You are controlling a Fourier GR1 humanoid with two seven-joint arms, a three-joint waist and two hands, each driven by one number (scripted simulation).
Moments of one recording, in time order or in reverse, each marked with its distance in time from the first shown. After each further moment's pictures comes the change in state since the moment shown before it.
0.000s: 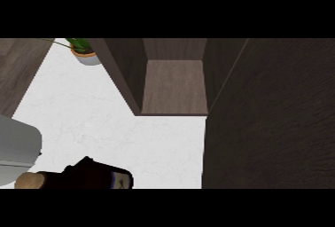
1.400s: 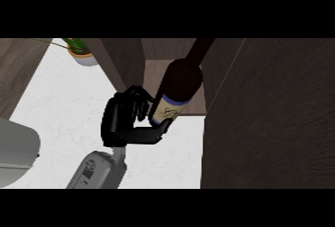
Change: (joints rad) left arm -0.578 -0.166 -0.068 0.052 -0.169 0.495 0.327; right arm 0.016 -0.008 -0.029 0.034 -0.019 0.028 -0.037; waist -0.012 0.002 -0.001
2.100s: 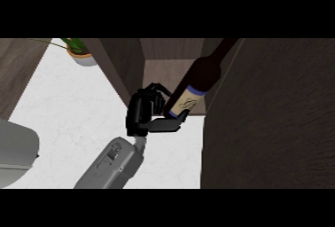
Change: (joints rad) left arm -0.174 -0.002 -0.111 0.322 0.124 0.144 -0.147; right arm -0.013 -0.003 -0.003 0.005 0.001 -0.001 0.004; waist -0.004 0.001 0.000
